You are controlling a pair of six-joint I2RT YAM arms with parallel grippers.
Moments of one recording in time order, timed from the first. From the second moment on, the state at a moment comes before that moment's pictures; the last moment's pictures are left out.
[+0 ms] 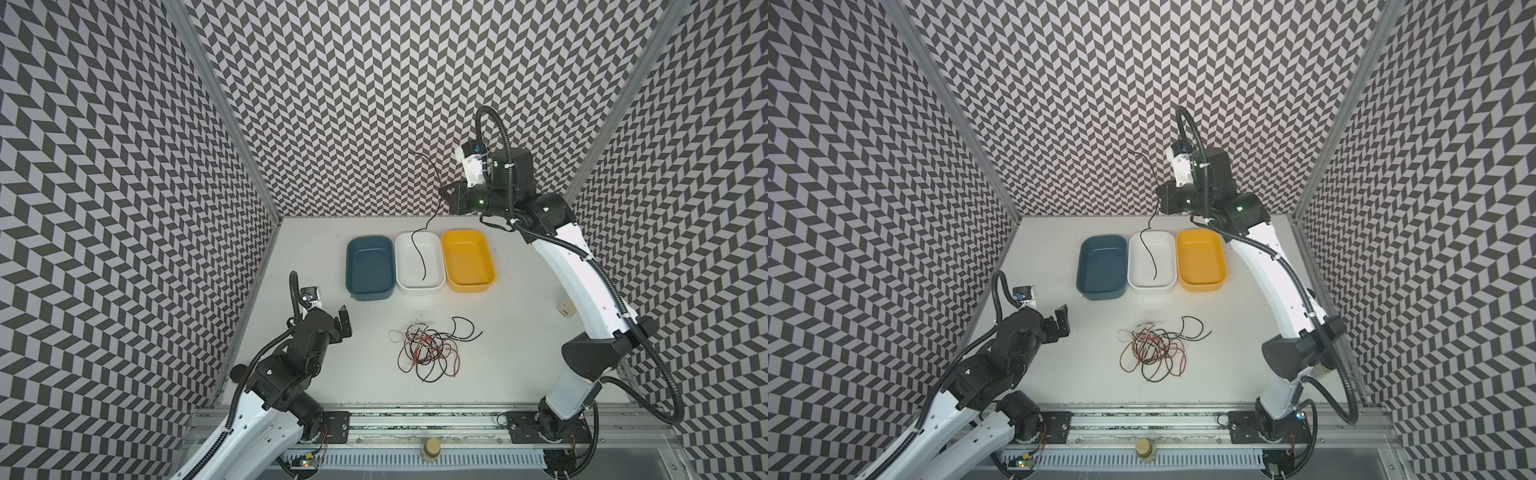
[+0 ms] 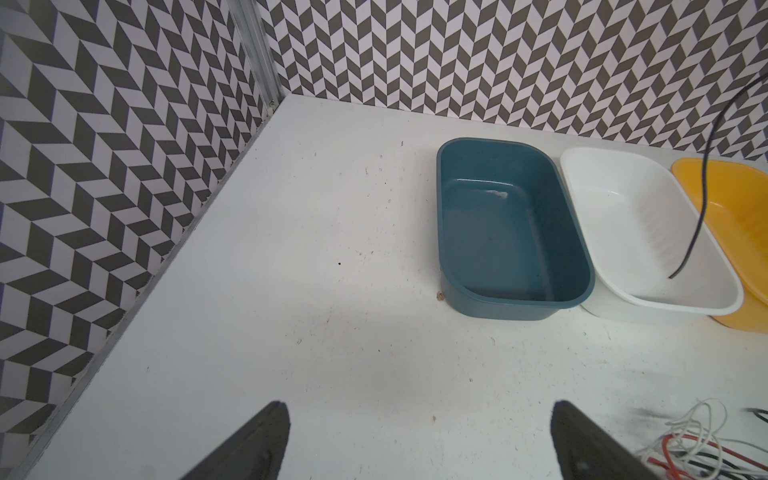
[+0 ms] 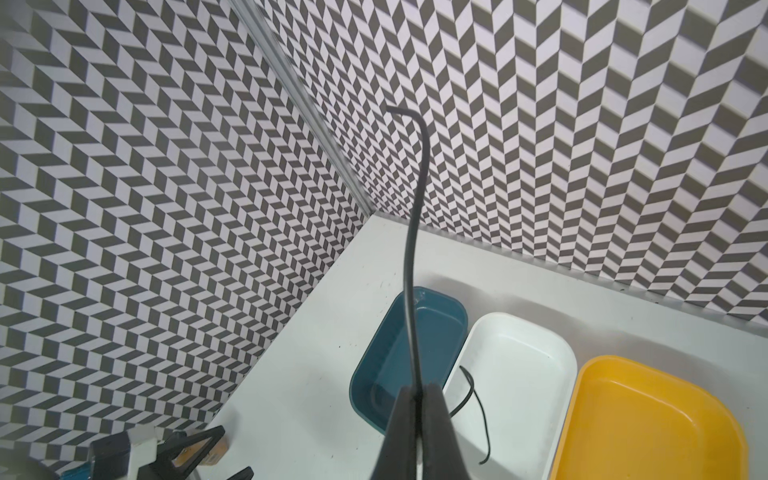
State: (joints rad) left arm -0.55 0.53 0.59 -0.60 -0.46 -0.40; right arm 0.44 1.76 2.15 -0.67 -0.25 0.29
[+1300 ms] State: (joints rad) left arm -0.55 0.52 0.59 -0.59 -0.45 -0.39; right arm 0.51 2.06 1.72 -0.66 -0.06 0.35
